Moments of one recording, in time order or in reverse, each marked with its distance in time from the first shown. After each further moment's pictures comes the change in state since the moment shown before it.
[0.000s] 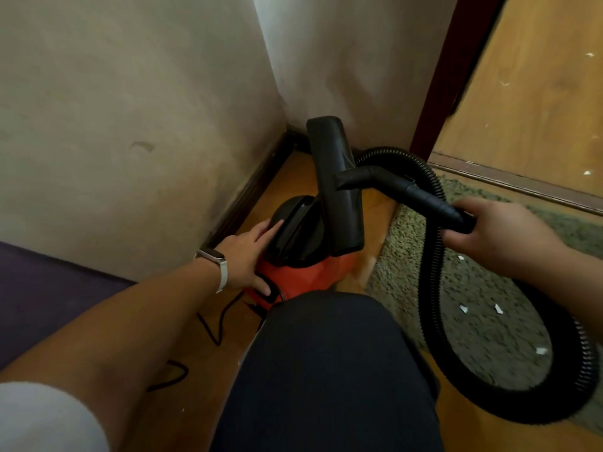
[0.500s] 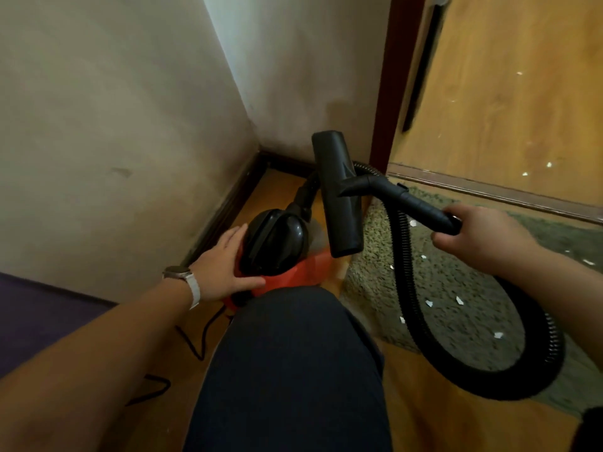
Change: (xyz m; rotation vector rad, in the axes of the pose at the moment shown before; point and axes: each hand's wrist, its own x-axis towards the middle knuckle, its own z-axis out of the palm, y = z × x) left_hand -0.024 0.028 -0.023 -0.339 0.117 -0.112; right_hand -0.028 0.040 -0.020 0.022 0.036 0.128
